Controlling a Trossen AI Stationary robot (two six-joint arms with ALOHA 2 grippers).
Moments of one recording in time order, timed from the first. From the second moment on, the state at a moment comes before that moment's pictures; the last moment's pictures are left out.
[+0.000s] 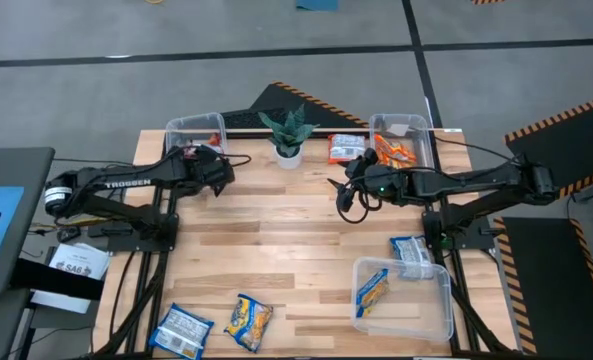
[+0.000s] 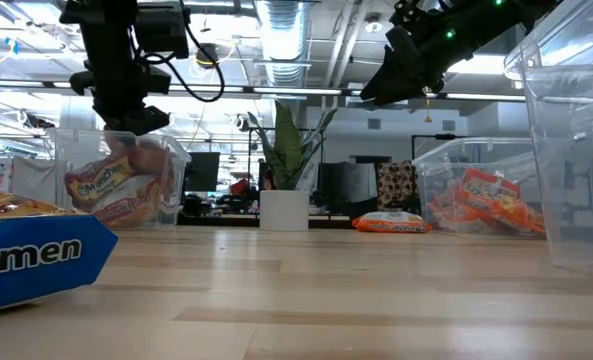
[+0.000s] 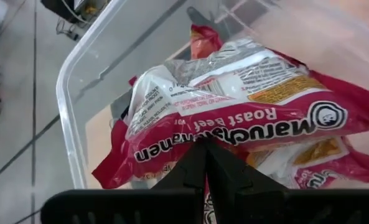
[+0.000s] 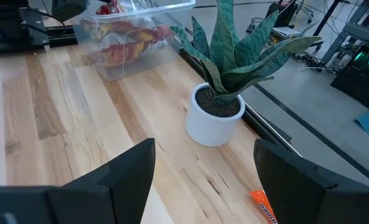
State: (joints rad) left arm 0.32 1.18 0.83 -0.95 -0.87 -0.56; right arm -0.08 1.20 0.75 0.01 0.50 0.09
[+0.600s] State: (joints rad) left arm -0.10 0.85 0.81 -0.69 -0.98 -0.40; right arm -0.08 1.20 0.76 0.01 0.50 0.11
